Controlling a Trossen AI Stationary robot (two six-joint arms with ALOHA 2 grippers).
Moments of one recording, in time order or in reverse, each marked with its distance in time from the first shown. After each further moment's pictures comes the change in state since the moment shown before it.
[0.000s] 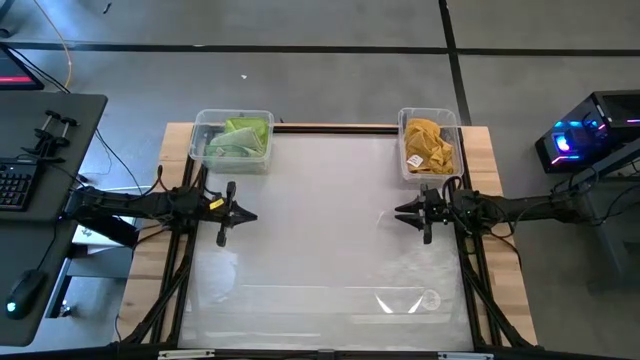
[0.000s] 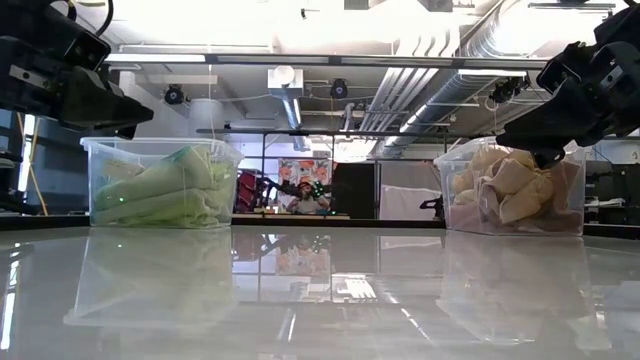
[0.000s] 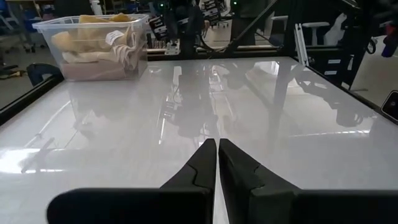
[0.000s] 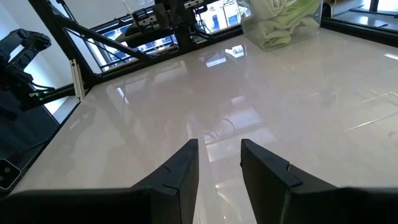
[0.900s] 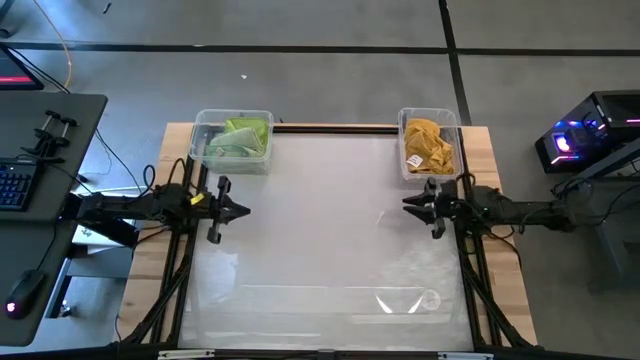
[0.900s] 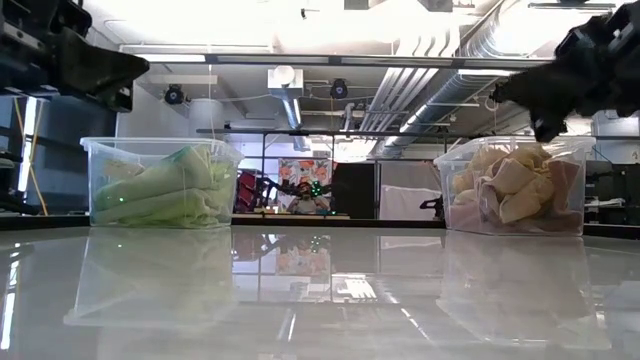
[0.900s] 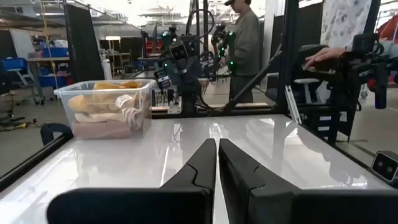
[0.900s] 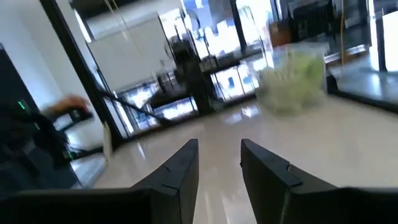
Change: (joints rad) left arm -0.006 -0.201 0.001 0.041 -0.005 -0.001; right arm -0.014 -0.261 0.000 0.004 -0.005 0.000
